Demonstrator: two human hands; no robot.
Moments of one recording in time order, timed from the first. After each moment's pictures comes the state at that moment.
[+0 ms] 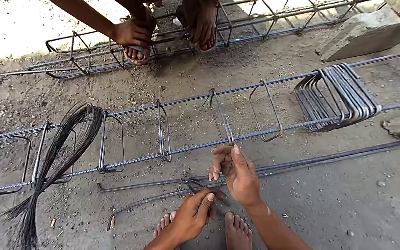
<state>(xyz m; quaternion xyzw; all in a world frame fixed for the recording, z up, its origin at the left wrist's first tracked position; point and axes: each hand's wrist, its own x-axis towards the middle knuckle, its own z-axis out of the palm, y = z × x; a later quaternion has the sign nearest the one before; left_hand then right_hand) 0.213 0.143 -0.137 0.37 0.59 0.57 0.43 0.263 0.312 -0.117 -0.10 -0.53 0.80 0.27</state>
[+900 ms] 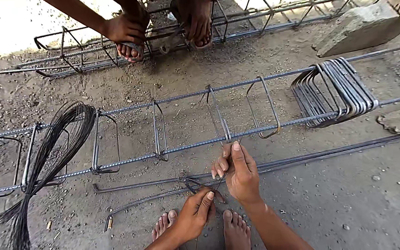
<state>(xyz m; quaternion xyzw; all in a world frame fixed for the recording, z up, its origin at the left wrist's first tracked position) 0.223 0.148 -0.146 0.32 0.58 0.59 0.46 0.261 0.311 -0.115 -0.15 -0.49 0.80 0.33</state>
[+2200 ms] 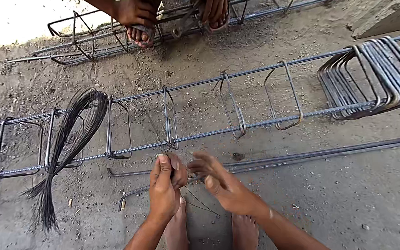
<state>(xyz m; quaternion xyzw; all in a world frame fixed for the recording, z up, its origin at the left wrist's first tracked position) 0.175 0.142 -0.089 0.10 0.50 0.82 0.26 0.274 0.280 -0.124 -0.02 -0.69 0.72 0.01</state>
